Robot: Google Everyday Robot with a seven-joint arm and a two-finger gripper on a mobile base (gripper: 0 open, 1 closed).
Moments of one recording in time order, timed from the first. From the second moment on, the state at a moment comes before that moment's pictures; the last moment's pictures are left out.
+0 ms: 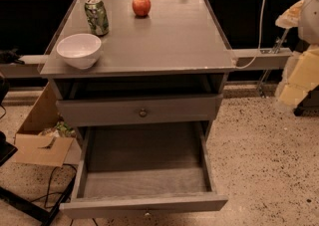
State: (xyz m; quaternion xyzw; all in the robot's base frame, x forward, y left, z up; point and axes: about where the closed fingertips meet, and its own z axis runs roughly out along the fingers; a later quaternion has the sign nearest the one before) arm 0.438 -0.213 0.990 -0.60 0.78 -0.05 0.18
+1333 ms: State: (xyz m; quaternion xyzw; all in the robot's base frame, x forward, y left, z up) arm 0.404 -0.183 0.942 -0.58 0.78 -0.09 0.21
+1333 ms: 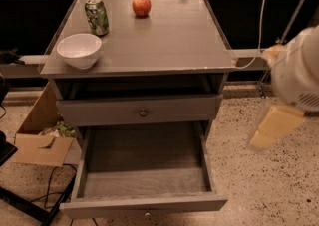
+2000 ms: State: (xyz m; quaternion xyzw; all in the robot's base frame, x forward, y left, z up) arm 0.404 -0.171 0.757 -0.59 0.79 -0.07 0.16
